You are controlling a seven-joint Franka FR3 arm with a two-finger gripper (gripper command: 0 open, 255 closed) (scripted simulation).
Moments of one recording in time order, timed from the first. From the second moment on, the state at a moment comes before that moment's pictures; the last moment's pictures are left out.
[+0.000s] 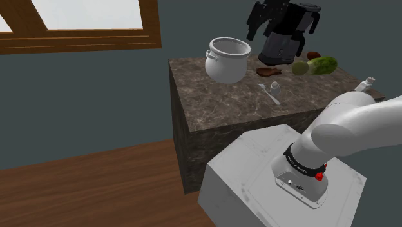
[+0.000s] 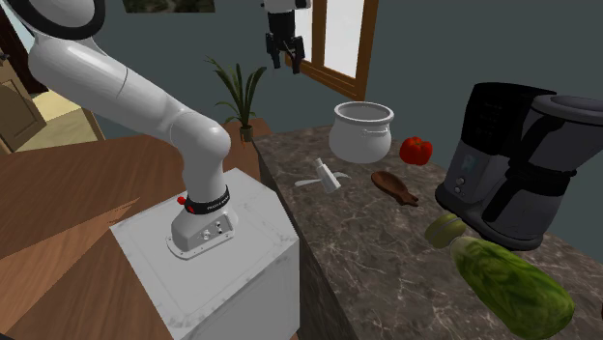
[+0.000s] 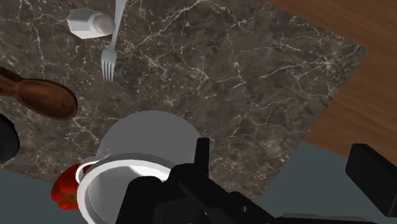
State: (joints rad) arm -0.01 -0.76 -0.03 -2.35 0.01 1.71 0.05
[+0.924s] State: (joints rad) arm -0.19 -0.82 0.12 -2.73 -0.28 2.01 0.28
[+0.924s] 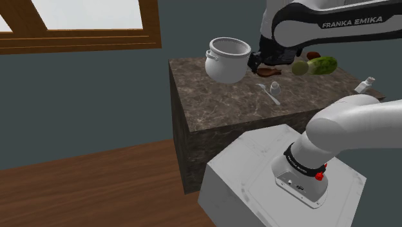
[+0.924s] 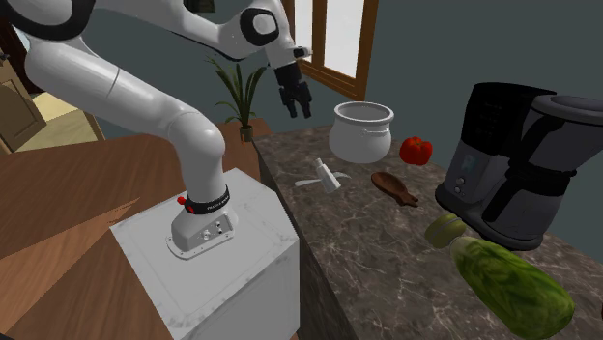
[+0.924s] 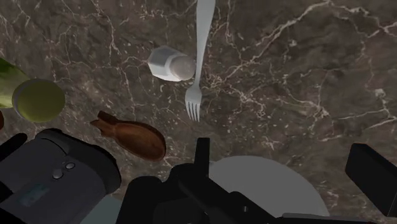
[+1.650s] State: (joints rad) arm -0.47 -0.71 0.24 -2.95 -0.63 2.29 0.59
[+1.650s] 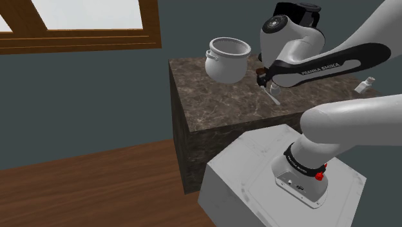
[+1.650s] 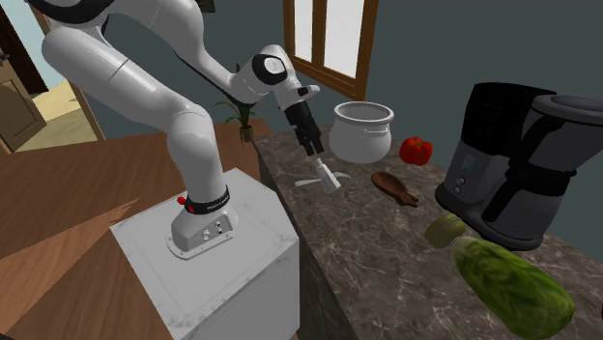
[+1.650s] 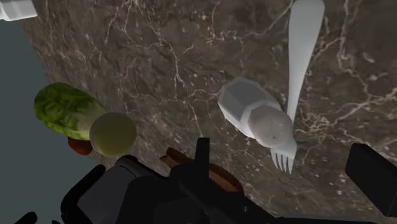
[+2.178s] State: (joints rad) arm -0.57 -0.62 0.24 -2.96 -0.75 2.41 0.65
